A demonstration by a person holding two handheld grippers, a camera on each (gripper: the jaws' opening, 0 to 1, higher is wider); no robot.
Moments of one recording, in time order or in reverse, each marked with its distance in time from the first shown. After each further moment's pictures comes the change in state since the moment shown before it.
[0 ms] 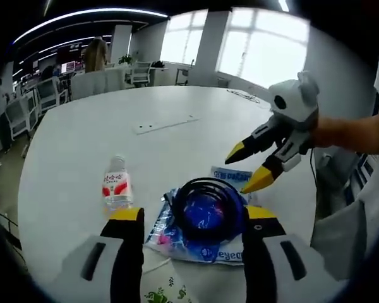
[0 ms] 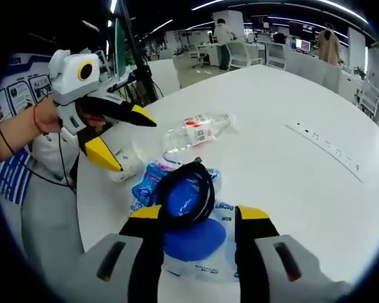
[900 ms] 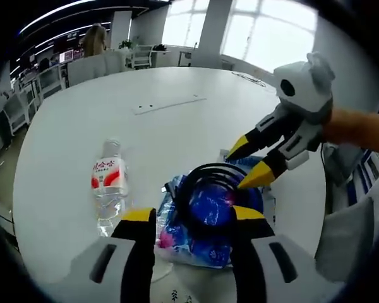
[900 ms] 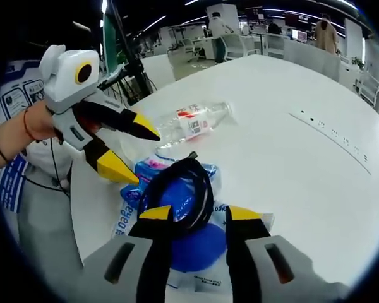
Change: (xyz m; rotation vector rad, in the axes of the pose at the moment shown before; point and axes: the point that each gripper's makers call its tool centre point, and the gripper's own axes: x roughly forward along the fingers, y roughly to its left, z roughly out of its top) left arm 0.036 0.008 -0.024 -0.011 0.142 0.025; right arm 0.028 -0.005 -0.009 0.046 0.042 -0.008
